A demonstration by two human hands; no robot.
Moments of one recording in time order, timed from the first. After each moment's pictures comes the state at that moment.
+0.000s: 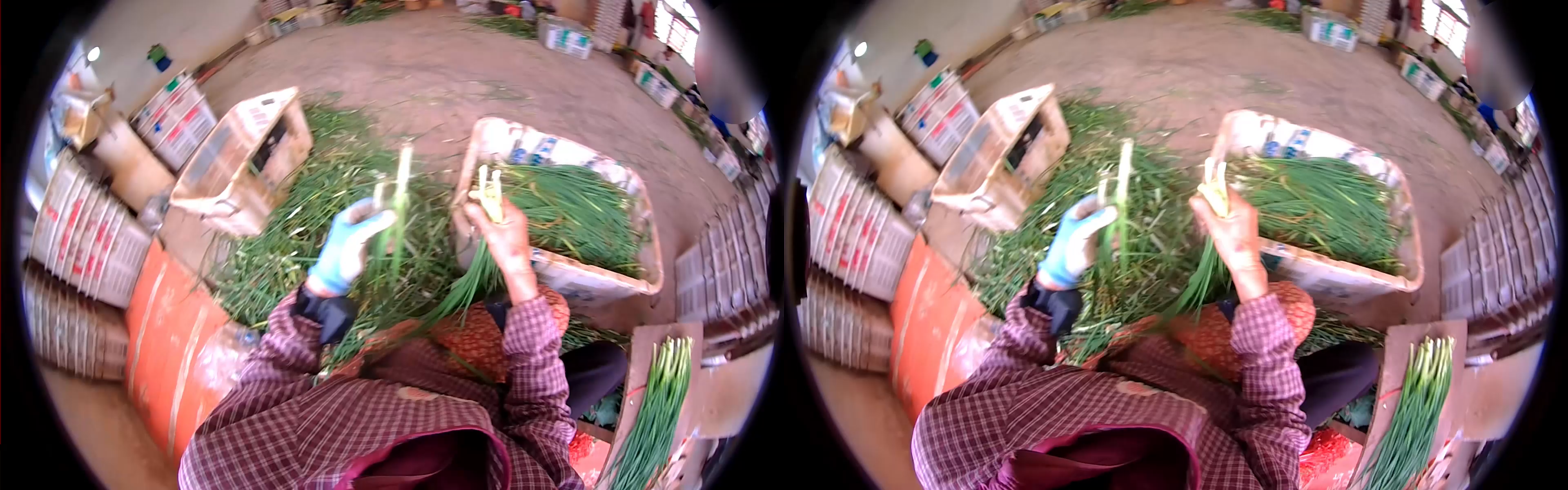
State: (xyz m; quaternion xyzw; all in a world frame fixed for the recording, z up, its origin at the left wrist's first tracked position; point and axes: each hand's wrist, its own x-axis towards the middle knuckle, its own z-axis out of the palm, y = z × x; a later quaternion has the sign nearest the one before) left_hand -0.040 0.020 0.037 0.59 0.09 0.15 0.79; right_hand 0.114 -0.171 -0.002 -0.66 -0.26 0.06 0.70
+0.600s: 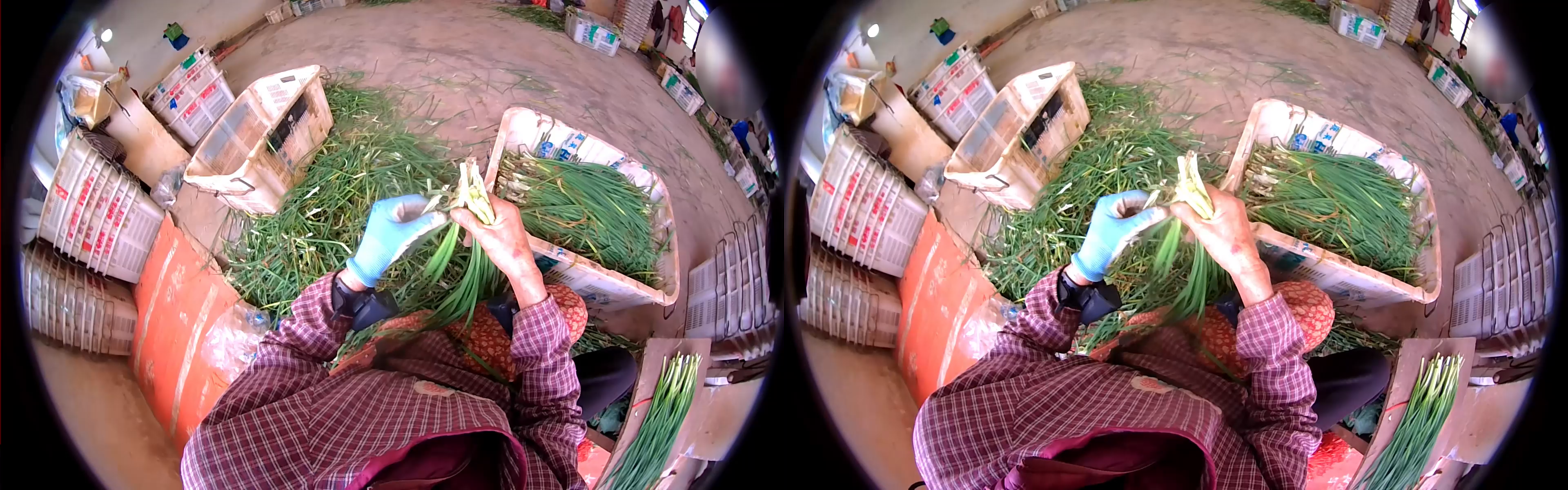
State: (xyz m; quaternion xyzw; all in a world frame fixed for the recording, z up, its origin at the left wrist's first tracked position) left_hand -0.025 0.012 0.020 0.73 0.10 0.17 0.66; right_hand 0.085 -0.146 0.023 -0.68 -0.36 0.14 0.62
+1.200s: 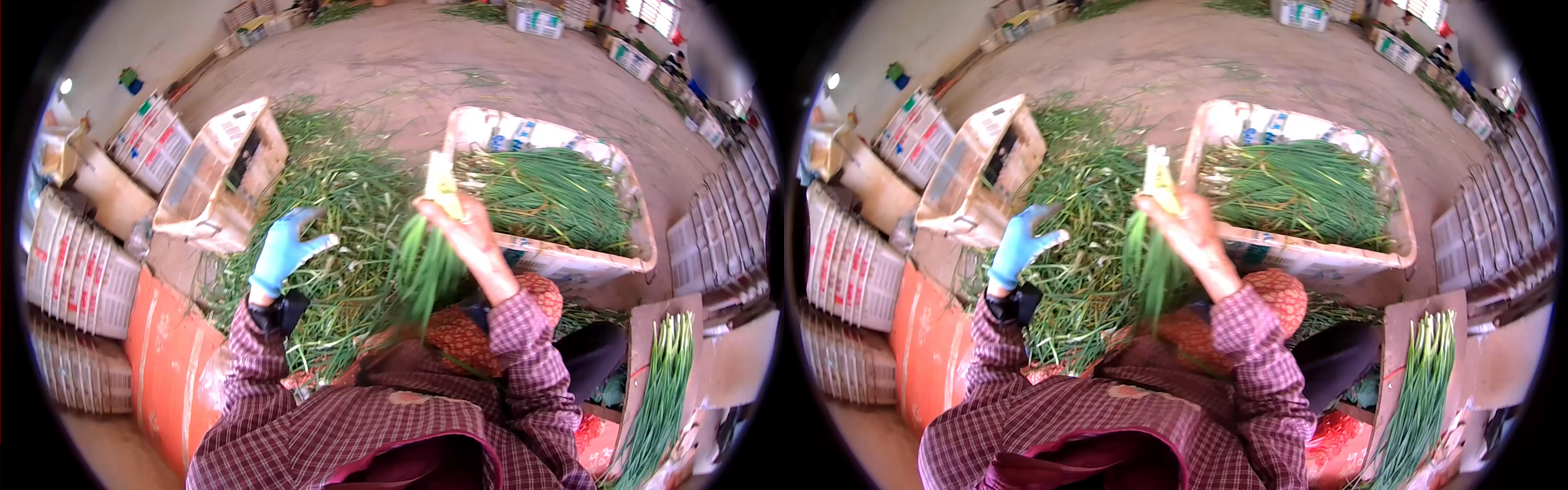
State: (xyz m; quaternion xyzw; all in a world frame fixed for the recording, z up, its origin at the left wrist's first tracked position) left_hand -0.057 0.113 0.027 0.95 0.06 0.15 0.26; right_hand 0.098 -0.155 0.016 -0.63 -0.29 0.16 0.70
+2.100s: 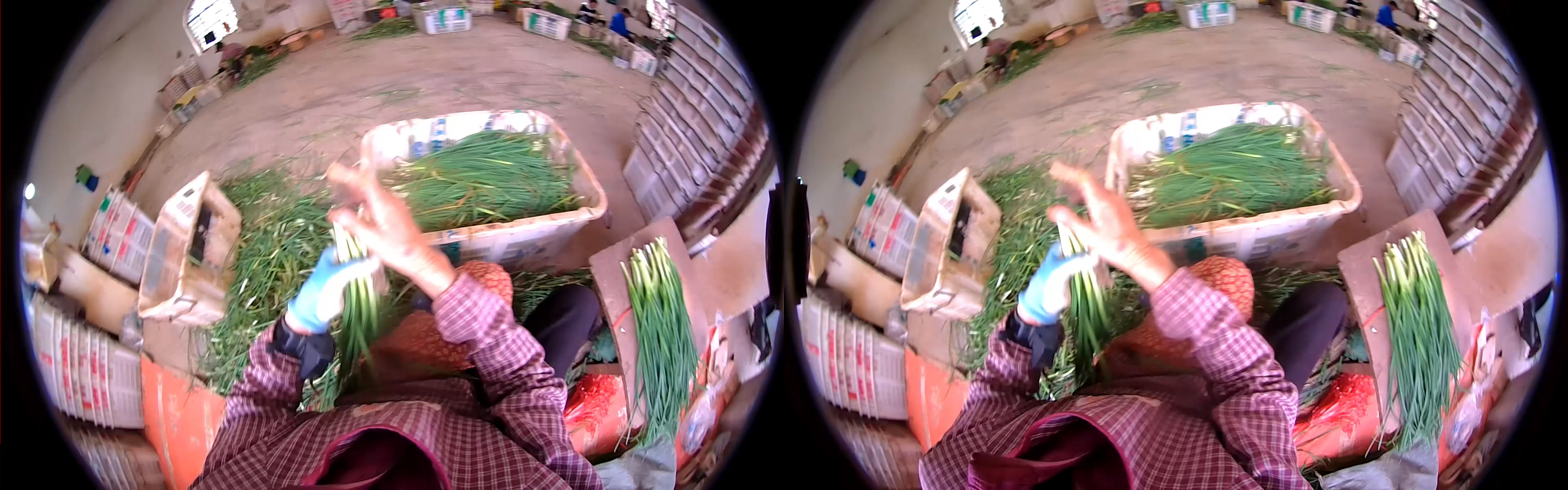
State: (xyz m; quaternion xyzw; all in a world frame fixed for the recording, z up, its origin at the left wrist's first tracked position) left_hand -0.001 -0.080 0.066 0.69 0.00 -0.09 0.72; right_hand 0.093 -0.200 0.064 -0.60 -0.43 -0.10 0.67
